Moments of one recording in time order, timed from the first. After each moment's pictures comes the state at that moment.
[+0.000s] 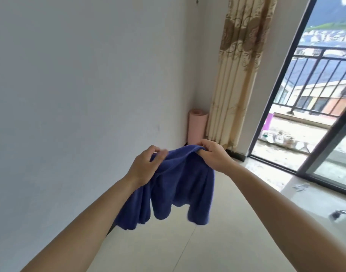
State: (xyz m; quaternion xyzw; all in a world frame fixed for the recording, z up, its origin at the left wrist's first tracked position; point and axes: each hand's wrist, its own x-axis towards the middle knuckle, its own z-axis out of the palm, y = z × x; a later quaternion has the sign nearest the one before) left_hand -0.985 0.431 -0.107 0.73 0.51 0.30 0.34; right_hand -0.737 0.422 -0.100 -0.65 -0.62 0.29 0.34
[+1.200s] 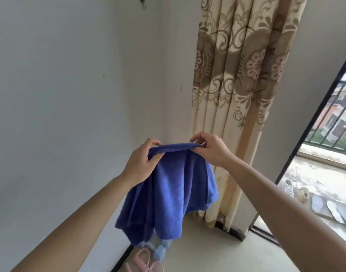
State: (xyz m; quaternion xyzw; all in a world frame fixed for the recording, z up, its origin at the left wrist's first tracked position) left_hand -0.532 1.185 -0.077 0.78 0.44 0.36 0.24; right_hand -0.283 1.165 -0.059 -0.62 -0.65 0.21 0.38
